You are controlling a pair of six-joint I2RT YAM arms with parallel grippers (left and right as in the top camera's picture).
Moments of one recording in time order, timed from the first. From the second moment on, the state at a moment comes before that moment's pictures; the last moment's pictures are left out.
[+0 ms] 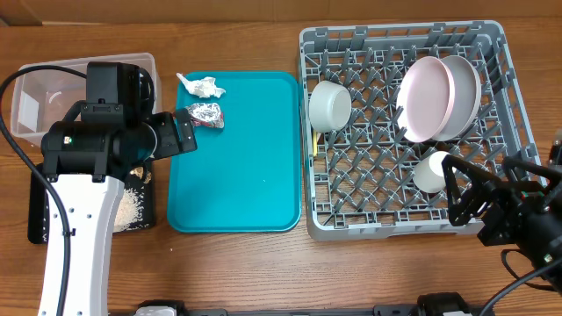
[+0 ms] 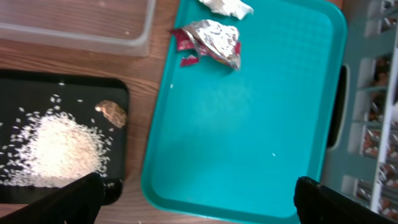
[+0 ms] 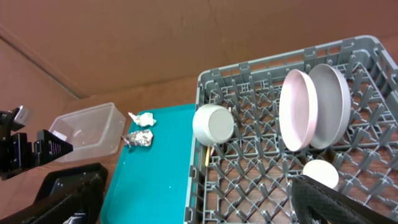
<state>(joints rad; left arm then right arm) -0.03 1.36 1.51 -1.23 0.00 -0.28 0.09 0.91 1.78 -1.34 -0.20 0.31</state>
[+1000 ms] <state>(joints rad) -0.08 2.02 1.51 -0.84 0.02 -0.54 0.09 0.91 1.78 -1.35 -0.20 0.31</state>
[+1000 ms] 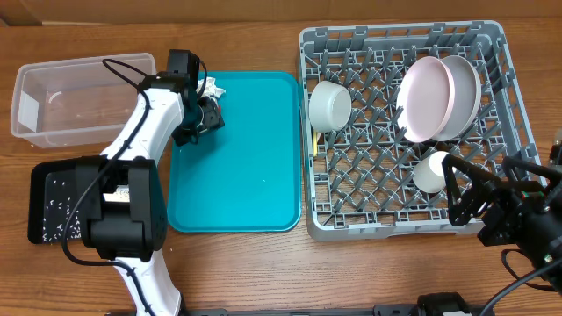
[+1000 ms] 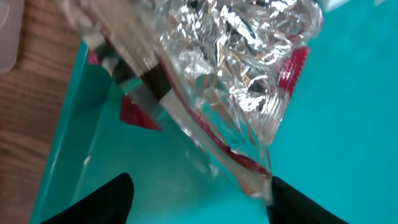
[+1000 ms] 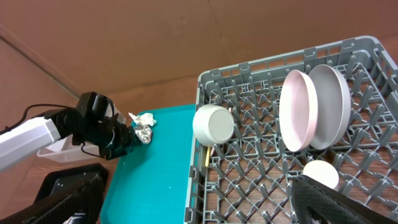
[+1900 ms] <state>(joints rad) -0.12 1.61 1.54 -1.04 -0.02 -0.49 0.09 0.91 1.78 -1.35 -0.20 0.31</state>
